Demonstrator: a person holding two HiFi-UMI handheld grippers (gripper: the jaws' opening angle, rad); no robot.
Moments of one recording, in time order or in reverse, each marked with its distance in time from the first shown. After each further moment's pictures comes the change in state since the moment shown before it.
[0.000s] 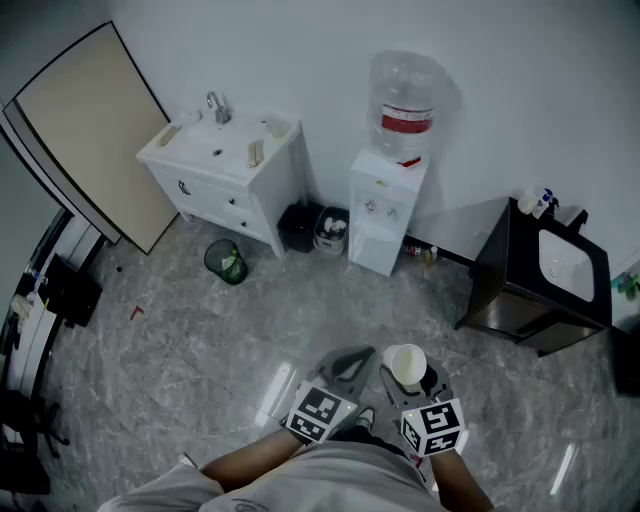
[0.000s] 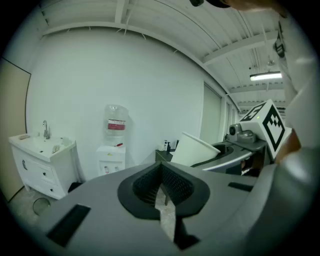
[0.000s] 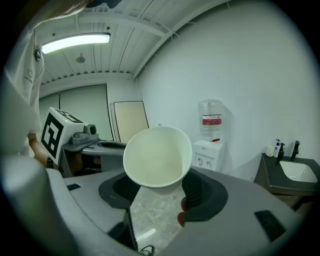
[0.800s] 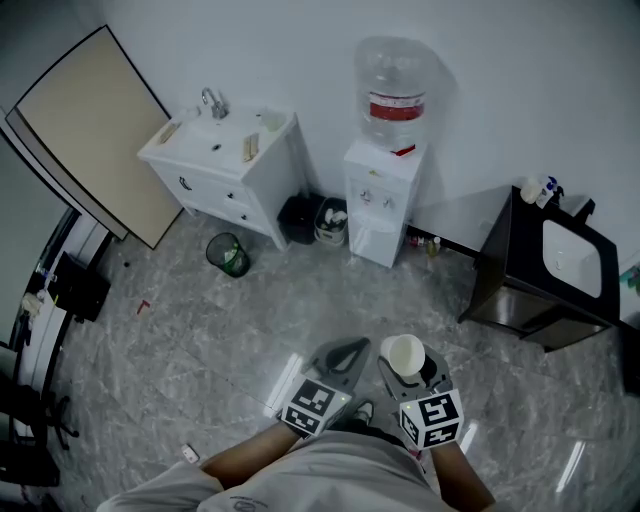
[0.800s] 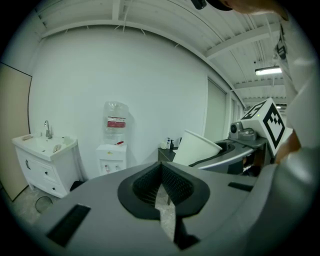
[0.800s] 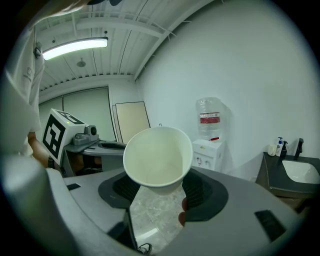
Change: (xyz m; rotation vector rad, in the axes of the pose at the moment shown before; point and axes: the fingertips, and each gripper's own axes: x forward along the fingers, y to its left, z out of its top) left arm 0.051 -0.016 0.002 0.004 0.022 0.053; right arm -0.008 -0.058 -0.006 -0.001 -0.004 0.045
